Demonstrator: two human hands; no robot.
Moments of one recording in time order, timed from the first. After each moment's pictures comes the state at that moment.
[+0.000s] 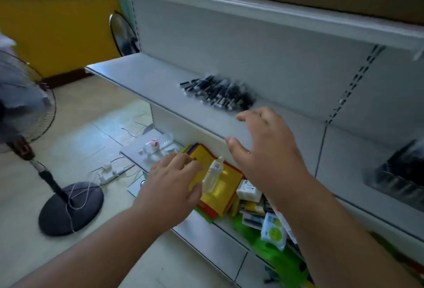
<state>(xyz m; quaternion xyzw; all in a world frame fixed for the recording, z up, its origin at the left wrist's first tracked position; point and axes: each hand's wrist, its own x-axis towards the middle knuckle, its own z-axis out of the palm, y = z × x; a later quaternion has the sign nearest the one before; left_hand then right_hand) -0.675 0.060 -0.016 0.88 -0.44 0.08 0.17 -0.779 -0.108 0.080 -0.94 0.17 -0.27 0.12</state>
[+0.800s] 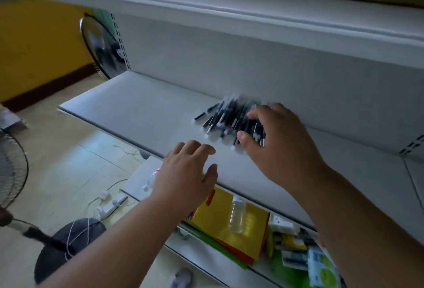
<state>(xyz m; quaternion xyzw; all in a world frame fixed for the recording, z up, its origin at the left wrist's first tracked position) -0.432 -0.014 0.006 0.87 -0.45 0.03 0.21 -0.551 -0.164 0.083 -0.94 0.24 -0.21 0.13</state>
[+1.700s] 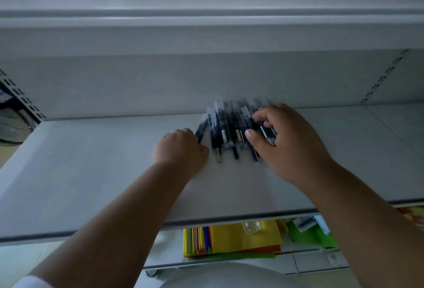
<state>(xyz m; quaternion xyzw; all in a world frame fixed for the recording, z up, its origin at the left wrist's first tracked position) -0.249 -0.124 0.005 0.82 -0.56 -0.04 0.04 -0.457 -0.149 0.053 -0.84 0.45 -0.28 0.10</state>
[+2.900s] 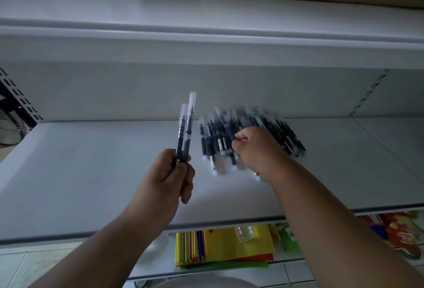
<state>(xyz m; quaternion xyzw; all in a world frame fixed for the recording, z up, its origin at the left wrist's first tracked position) -0.255 -0.035 0.013 0.57 -0.38 -0.42 0.59 -0.409 -0.170 0.030 -0.72 0.58 -0.21 0.31</state>
